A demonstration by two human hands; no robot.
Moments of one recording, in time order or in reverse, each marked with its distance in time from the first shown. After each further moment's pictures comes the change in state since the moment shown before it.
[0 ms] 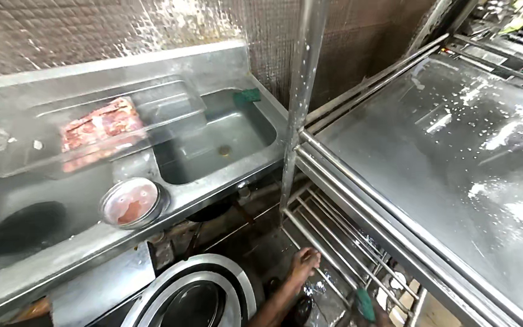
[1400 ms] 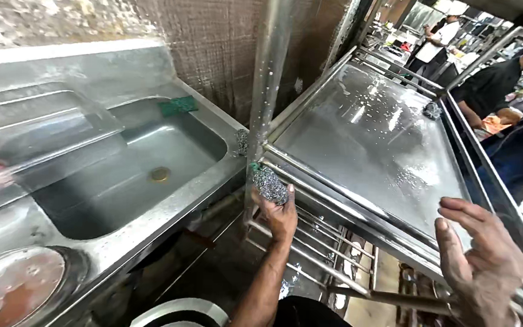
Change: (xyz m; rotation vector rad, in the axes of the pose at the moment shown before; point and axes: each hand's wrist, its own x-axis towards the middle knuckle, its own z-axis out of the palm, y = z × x) left_hand 0.006 0.189 0.043 -0.031 0.570 0.941; right_hand -0.140 -0.282 -0.130 -0.533 1.122 -1.027
